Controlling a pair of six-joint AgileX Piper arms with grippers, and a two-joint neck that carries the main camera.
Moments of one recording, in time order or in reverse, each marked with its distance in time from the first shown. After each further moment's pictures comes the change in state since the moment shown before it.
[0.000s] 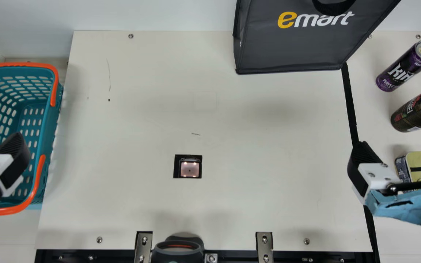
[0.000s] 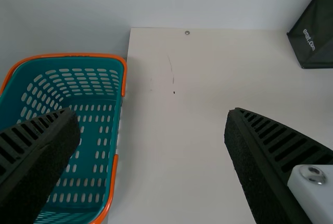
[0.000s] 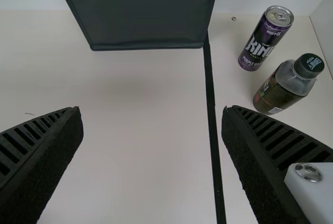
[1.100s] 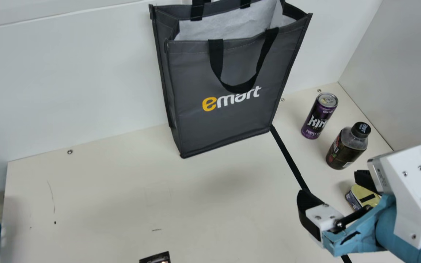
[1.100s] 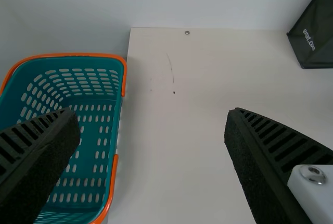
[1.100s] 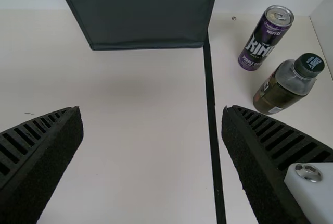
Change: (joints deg) left arm 0.0 0.0 0.0 0.0 0.0 0.0; right arm 0.0 0.0 0.0 0.0 0.1 0.0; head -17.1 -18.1
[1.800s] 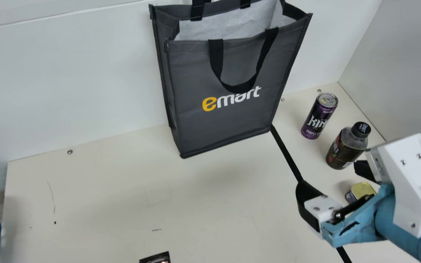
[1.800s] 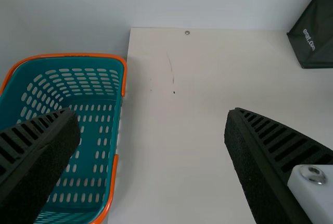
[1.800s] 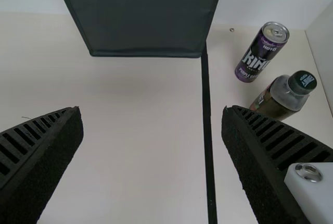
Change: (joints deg) left arm 0.0 0.0 0.0 0.0 0.0 0.0; right arm 1.0 3.2 -3.7 -1.0 -0.1 -1.6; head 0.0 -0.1
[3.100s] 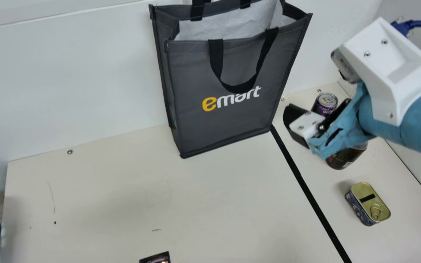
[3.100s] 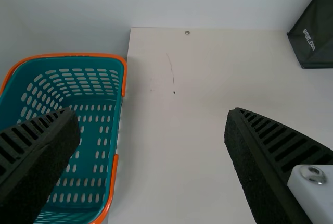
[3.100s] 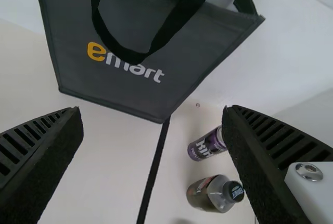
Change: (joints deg) left arm 0.0 0.0 0.0 0.0 0.0 0.0; right arm -4.1 23.2 -29.4 3.8 0.4 -24.7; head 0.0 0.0
